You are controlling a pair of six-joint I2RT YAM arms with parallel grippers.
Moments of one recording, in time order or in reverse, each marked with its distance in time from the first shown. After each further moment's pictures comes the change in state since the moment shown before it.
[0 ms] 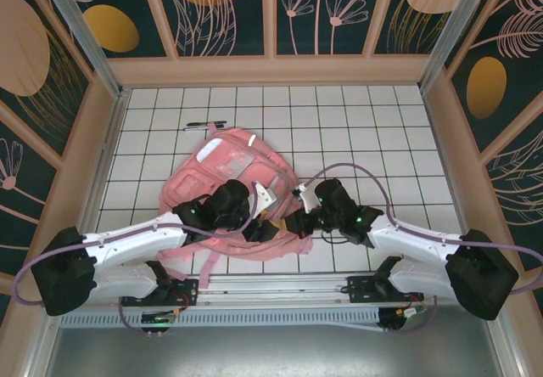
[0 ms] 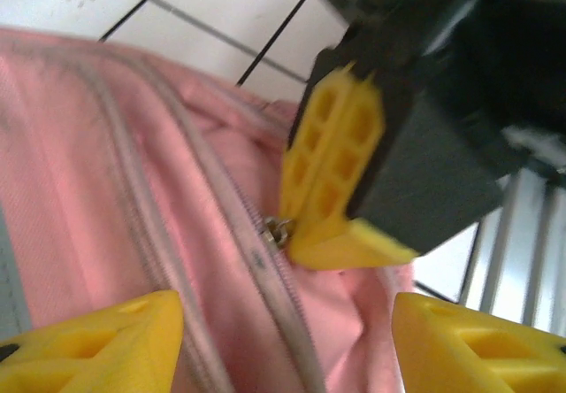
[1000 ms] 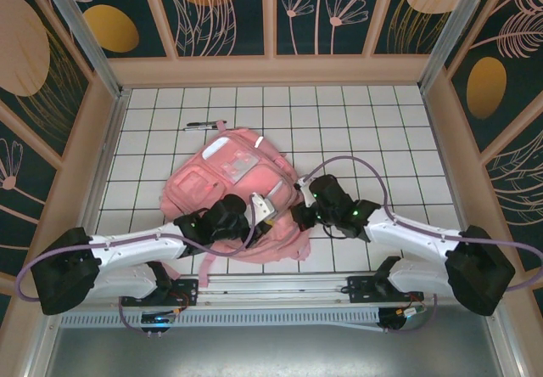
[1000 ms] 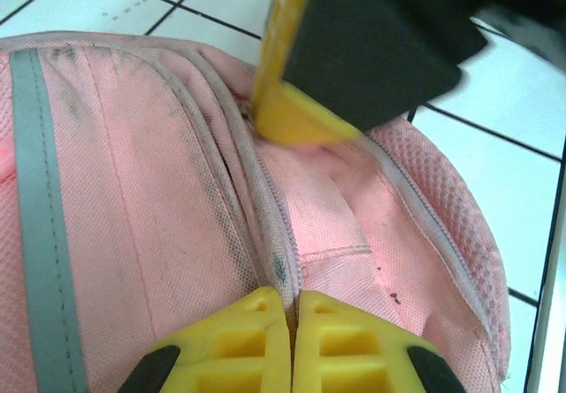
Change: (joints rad) left arm -0.055 -0.026 -0.159 0.213 -0.116 0.089; right arm -0.001 0.059 0.097 -0.192 0.354 -0.101
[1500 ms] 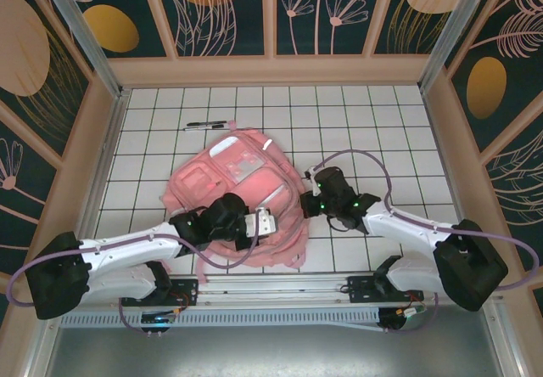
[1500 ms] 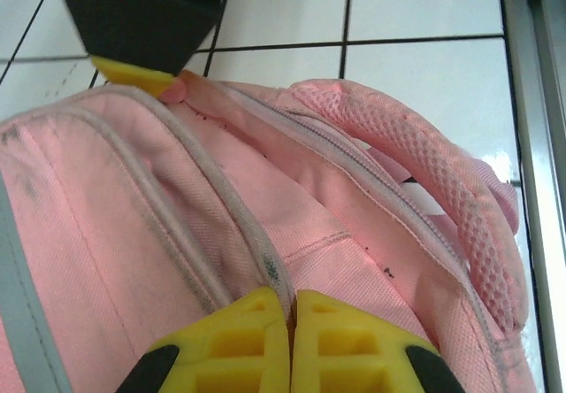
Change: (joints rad) left arm 0.000 -0.044 0.051 -0.164 0.093 0.455; right arm -0.138 0.033 0.004 0.035 0.021 0.041
